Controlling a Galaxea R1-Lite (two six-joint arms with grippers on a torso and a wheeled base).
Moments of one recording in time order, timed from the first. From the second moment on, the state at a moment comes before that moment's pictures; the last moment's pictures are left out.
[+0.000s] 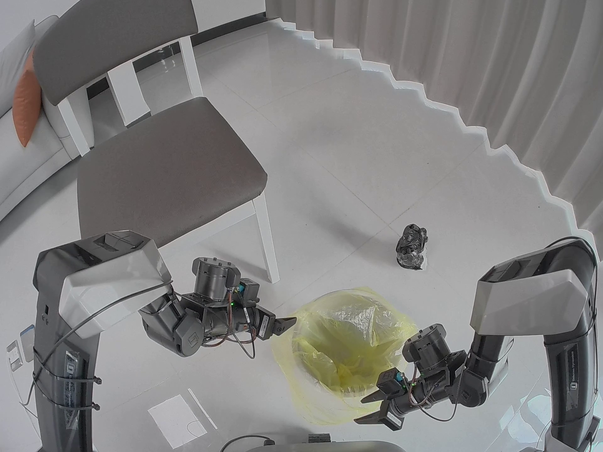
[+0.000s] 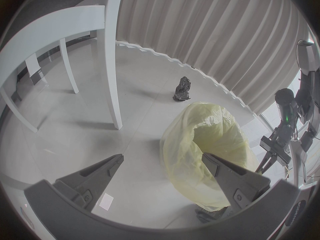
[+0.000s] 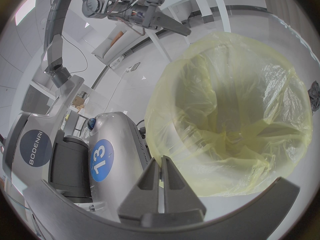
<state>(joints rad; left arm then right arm) -0.40 2.39 -0.98 -0.79 -0.27 0.11 0.55 2.41 -0.55 -0.85 0.50 -0.39</state>
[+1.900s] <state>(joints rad) -0.44 2.62 -1.47 -0.33 -0.21 0.22 0.56 2.39 -0.53 -0.78 0.49 -0.43</state>
